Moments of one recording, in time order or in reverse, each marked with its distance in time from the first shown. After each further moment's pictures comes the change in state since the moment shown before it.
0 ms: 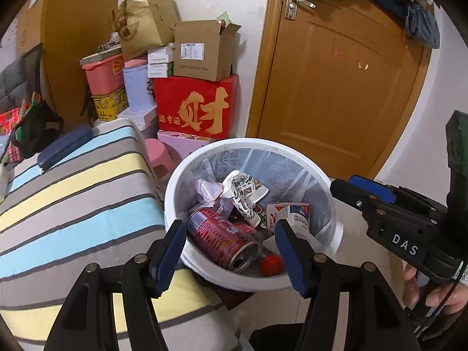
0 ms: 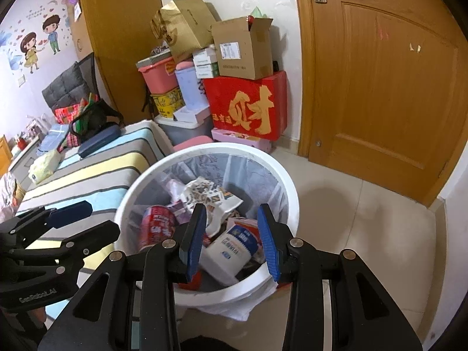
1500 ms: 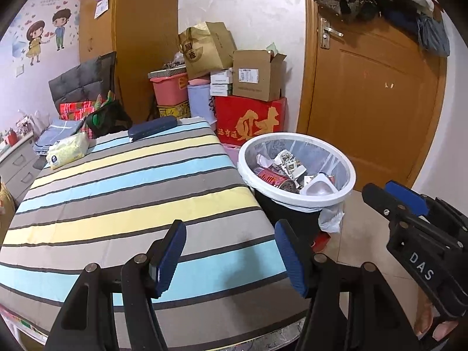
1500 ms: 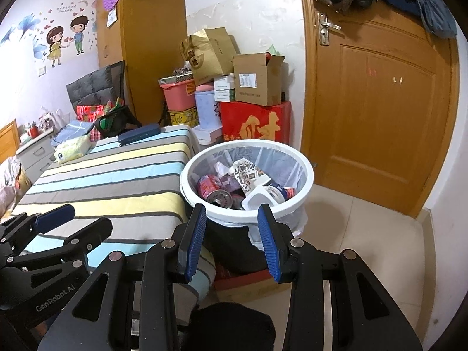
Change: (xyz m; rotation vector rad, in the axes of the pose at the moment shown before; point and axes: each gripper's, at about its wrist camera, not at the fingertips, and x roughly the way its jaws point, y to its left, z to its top) left arm -0.121 0.003 -0.121 -0.078 -0.148 0.257; right arm -0.076 0.074 -0.078 -0.073 -0.176 -0.060
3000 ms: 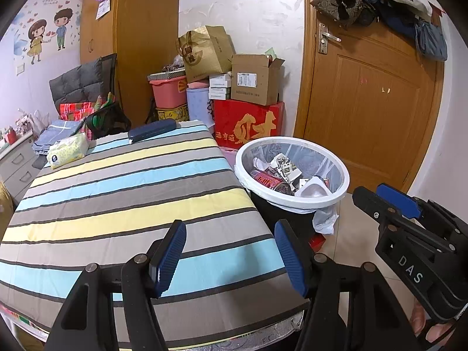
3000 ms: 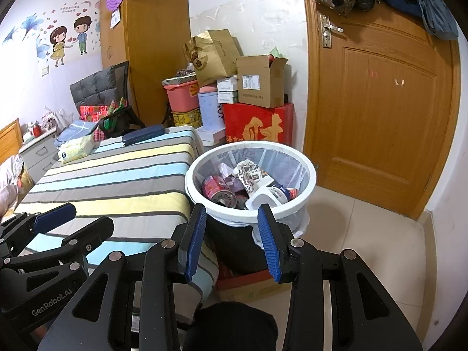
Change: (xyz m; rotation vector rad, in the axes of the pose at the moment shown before) left arm -0.010 -0.006 0.000 -0.013 -0.016 -0.010; right arm -0.003 0.003 -0.002 -0.009 -0.005 0.014
